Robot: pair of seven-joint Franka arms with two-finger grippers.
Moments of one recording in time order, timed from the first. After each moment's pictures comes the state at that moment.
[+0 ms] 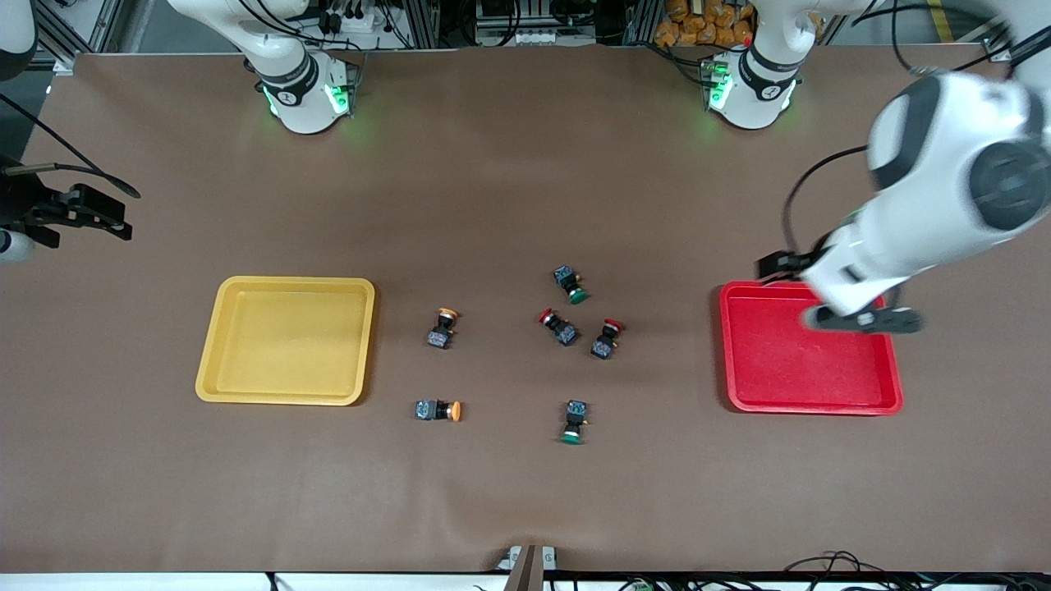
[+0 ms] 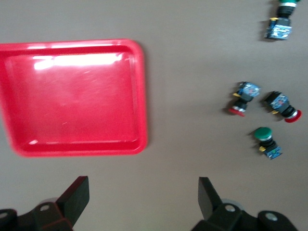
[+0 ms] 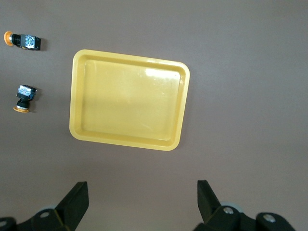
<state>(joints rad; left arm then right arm) -0.18 0.30 -0.11 -1.55 -0.01 1.72 -0.20 -0.01 0.03 -0.05 -1.58 0.00 1.57 -0.17</state>
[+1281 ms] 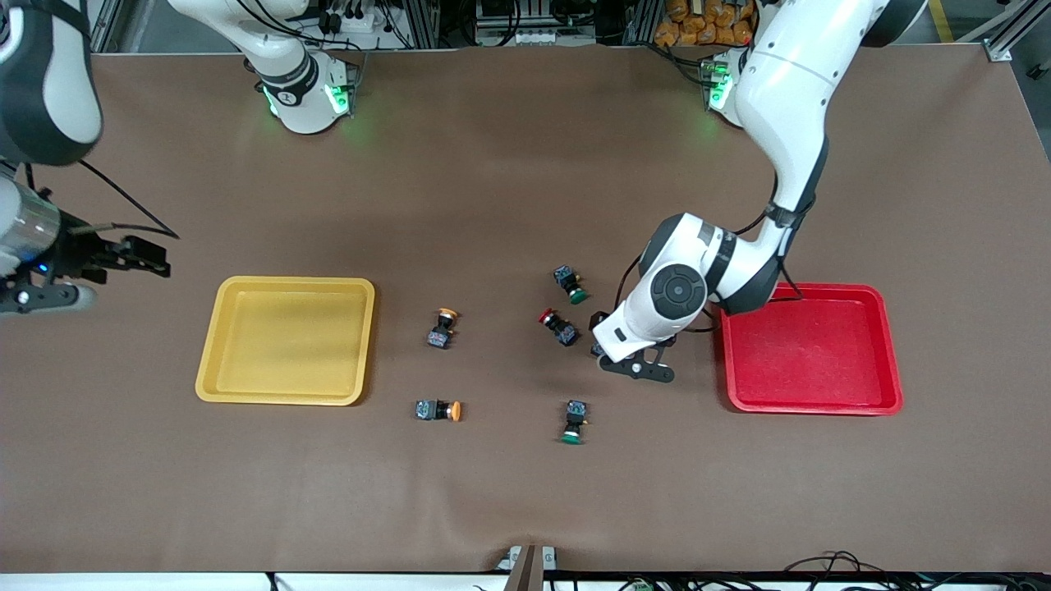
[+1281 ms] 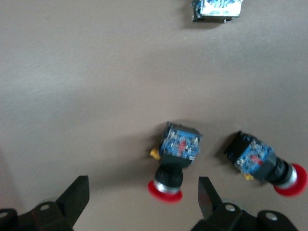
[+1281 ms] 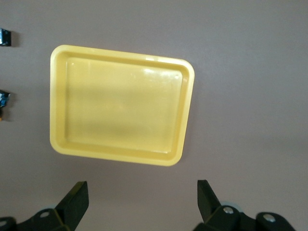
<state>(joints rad) -0.42 0.71 -0.11 -1.59 -0.01 2.26 -0.29 -0.02 0.12 -0.05 -1.74 0.00 1.79 -0.17</state>
